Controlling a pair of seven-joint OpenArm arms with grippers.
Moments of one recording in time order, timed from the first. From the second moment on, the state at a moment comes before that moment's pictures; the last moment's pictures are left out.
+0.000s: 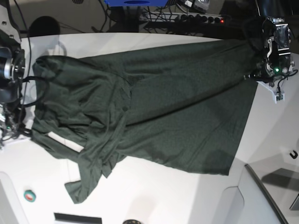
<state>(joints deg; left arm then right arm) 11.8 -23.6 -16.4 78.7 -11.7 6.0 49.6 32.1 19.6 12.2 16.5 14.6 -7.3 -5.6</state>
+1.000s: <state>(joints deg) 11.0 -23.4 -16.0 78.3 -11.7 6.0 49.6 27.3 16.2 12.1 27.2 14.5 4.3 -17.1</state>
